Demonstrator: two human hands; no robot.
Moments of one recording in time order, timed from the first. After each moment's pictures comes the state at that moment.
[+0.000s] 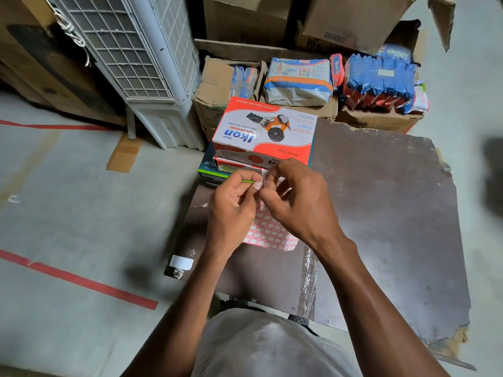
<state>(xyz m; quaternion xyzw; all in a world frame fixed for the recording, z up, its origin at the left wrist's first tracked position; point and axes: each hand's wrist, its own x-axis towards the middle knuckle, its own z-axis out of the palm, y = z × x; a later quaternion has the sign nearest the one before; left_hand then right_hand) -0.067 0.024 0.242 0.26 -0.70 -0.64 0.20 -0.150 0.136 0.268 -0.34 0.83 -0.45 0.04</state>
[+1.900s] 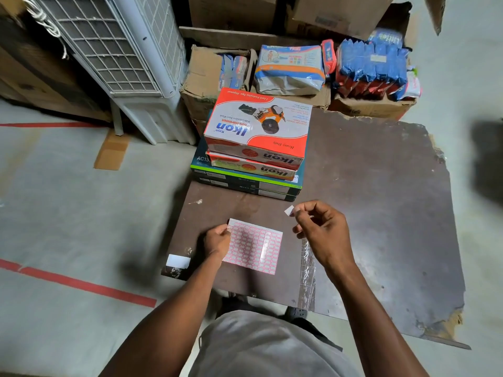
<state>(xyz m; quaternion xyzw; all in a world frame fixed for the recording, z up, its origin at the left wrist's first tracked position) -0.036 -0.029 -0.053 0.53 -0.66 -0.53 -0.03 -0.128 0.190 0.195 -0.02 0.79 -0.58 0.21</state>
